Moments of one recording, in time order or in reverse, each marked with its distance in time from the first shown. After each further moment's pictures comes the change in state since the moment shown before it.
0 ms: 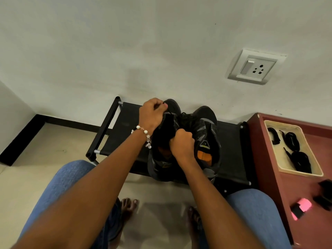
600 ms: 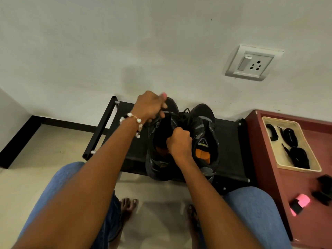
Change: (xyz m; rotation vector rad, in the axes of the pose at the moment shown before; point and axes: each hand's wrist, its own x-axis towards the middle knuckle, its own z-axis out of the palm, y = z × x) left_hand 0.006 0.044 -0.022 0.232 -0.292 -0.098; right_hand 0.003 0.000 0.001 0.038 0.022 0.038
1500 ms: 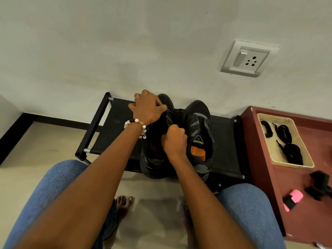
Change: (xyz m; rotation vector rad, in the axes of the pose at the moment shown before) left_hand 0.016 -0.018 0.034 0.447 0.173 0.090; right_hand -0.001 0.002 0.003 -0.017 0.030 -0.004
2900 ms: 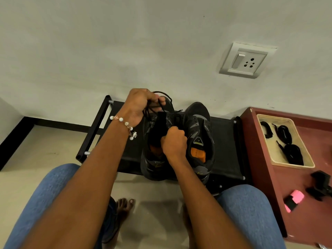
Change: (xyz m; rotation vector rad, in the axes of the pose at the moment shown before) left_hand -0.009 0.004 -0.040 -1.217 -0.197 -0.201; right_hand -0.003 -0.002 -0.002 0.019 0.008 0.021
